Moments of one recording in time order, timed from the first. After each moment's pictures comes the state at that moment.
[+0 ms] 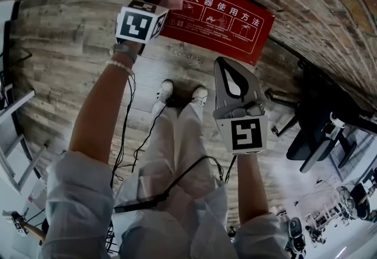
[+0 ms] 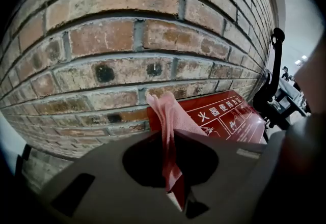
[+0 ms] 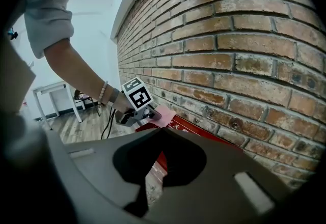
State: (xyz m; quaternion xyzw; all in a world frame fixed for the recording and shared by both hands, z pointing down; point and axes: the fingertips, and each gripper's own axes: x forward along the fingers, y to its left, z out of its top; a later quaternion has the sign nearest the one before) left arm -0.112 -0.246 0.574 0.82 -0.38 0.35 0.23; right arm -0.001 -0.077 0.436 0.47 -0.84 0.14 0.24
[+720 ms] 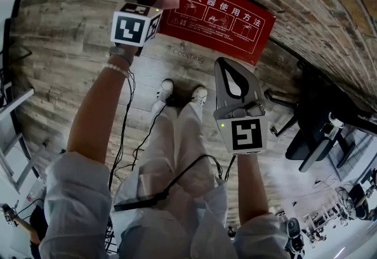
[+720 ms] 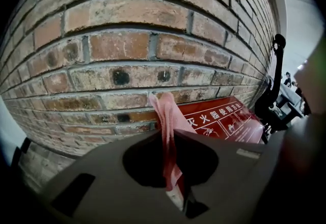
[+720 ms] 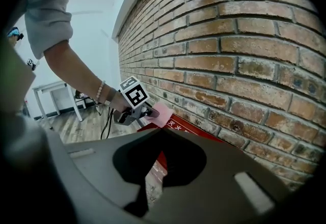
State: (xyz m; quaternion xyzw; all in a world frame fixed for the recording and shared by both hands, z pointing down) left arm -0.132 -0.244 0.562 0.82 -0.40 0.32 0.23; right arm -0.007 -0.075 0.431 0.47 -0.84 0.14 0.25
